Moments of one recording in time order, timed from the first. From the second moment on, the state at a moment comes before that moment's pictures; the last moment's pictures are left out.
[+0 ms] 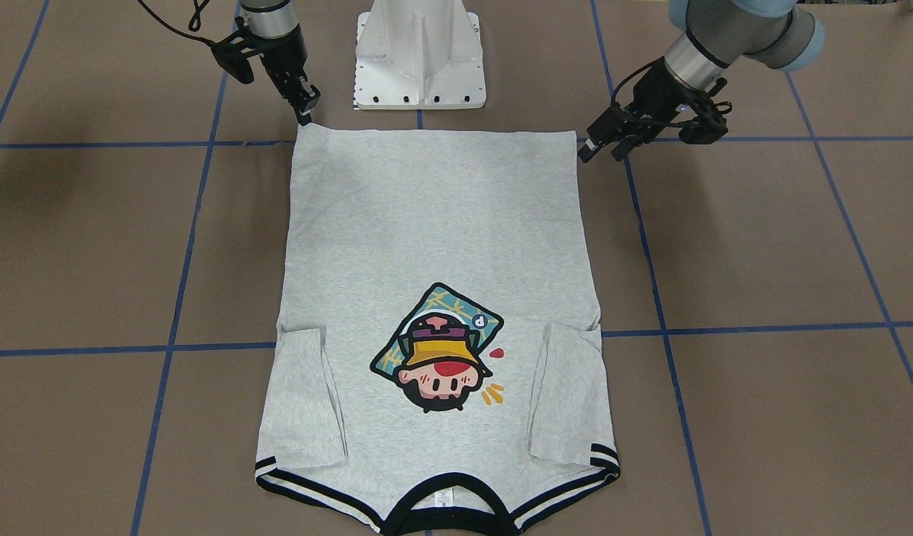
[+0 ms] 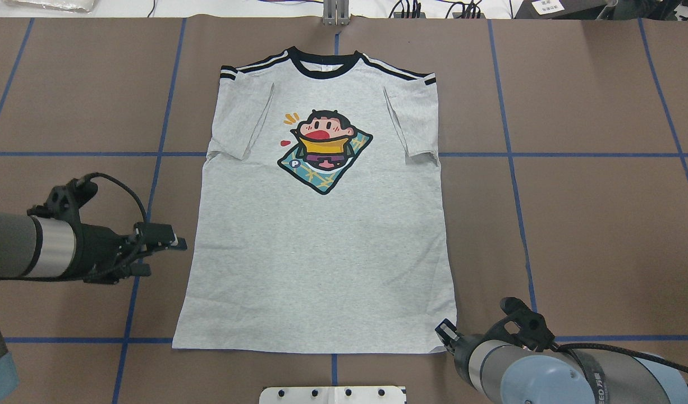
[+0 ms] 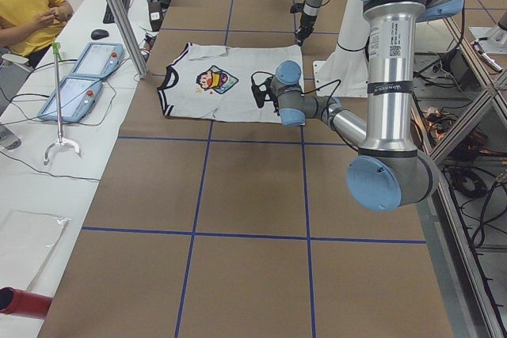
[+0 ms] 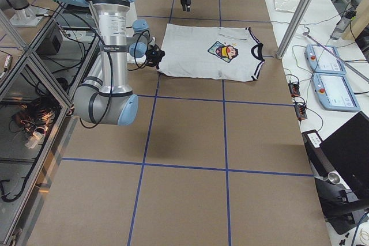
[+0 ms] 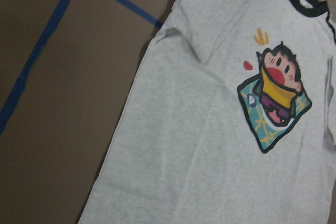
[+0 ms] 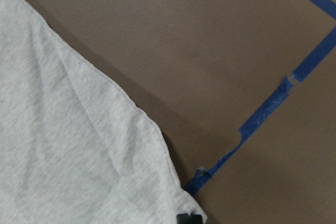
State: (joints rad) left arm -0.51 -1.51 -2.01 -2.41 -1.92 -1.79; right arm 0.04 -1.48 2.18 -1.45 1.42 2.38
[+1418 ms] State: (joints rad) left arm -0.26 -1.53 -1.99 -2.19 -1.82 -1.94; right arm 0.06 -1.47 2.19 -1.45 1.43 2.37
